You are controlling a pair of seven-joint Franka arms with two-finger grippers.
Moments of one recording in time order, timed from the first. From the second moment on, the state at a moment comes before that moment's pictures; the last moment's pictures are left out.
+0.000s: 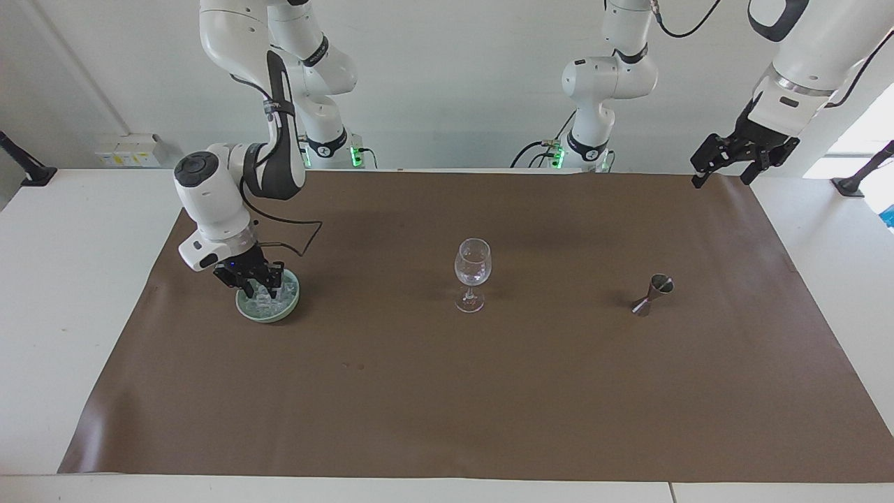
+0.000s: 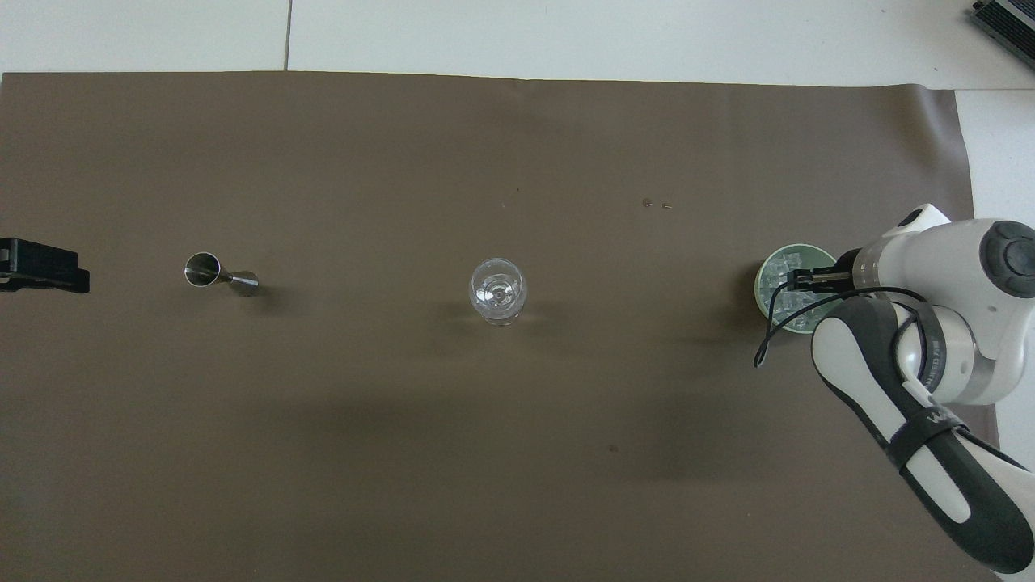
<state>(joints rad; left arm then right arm) -0.02 -0.09 0.02 -1.65 -0.02 1.56 -0.05 -0.02 0.15 -0.06 -2.15 0.01 2.41 -0.07</state>
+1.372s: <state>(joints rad) -0.02 -0.09 0.02 -1.65 -0.02 1.56 -0.05 0.01 0.06 -0.04 -2.03 0.01 2.20 0.03</state>
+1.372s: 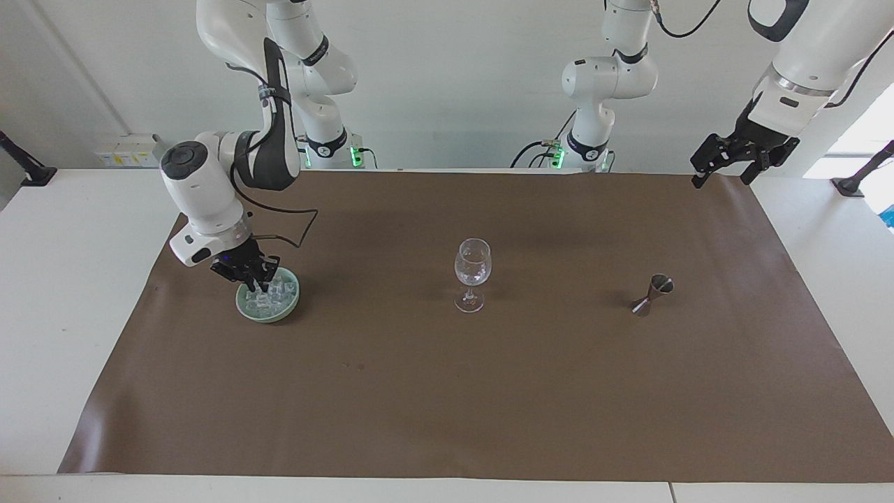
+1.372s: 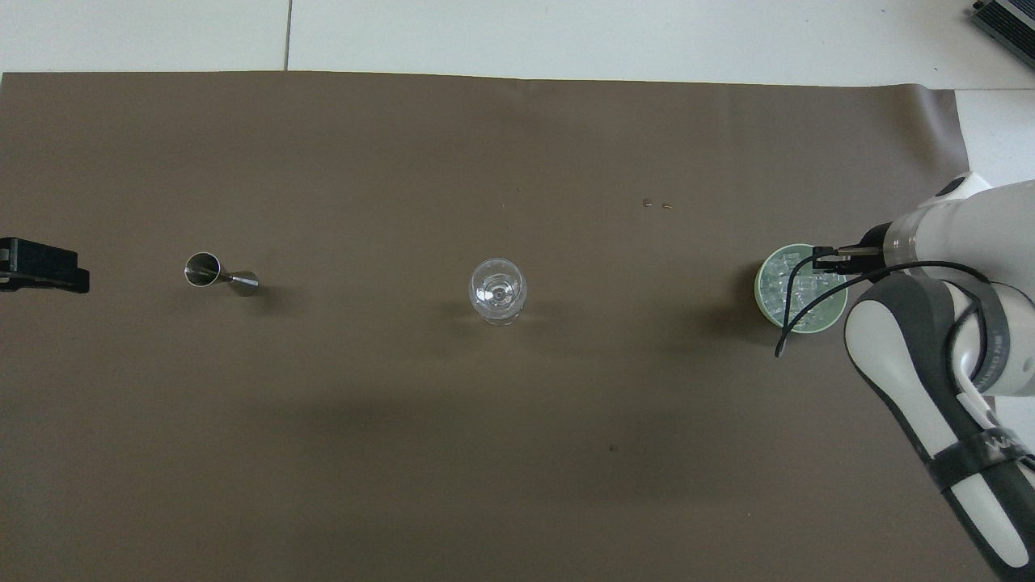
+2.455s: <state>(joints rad) -0.02 -0.09 0.02 -1.65 -0.02 1.56 -0.05 0.17 0.00 0.23 -1.88 0.15 2.28 0.71</state>
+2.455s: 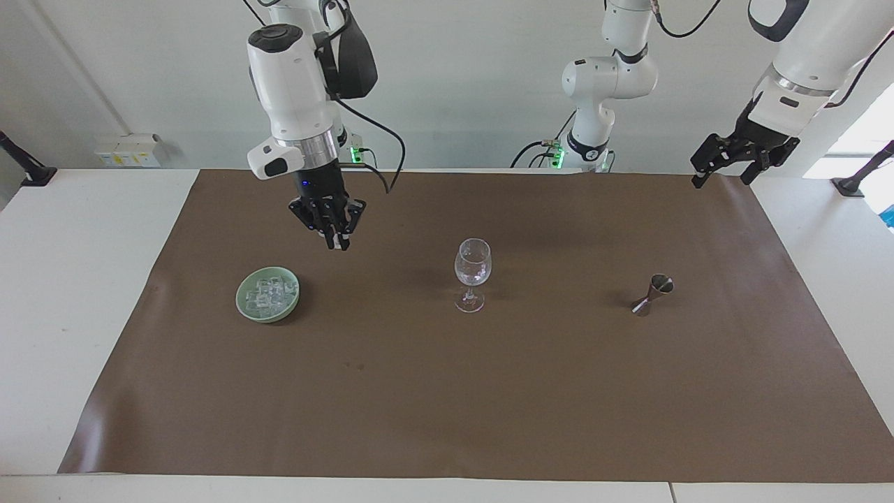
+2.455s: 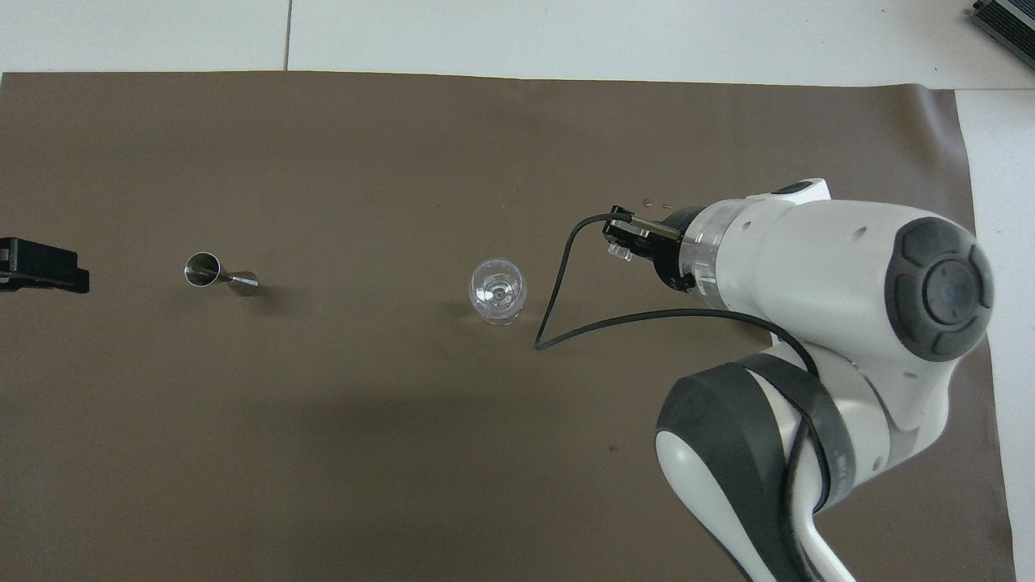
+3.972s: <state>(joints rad) -0.02 -0.09 0.02 -1.65 -0.02 1.56 -0.05 0.34 0.14 0.24 -1.89 0.17 2.53 0.88</state>
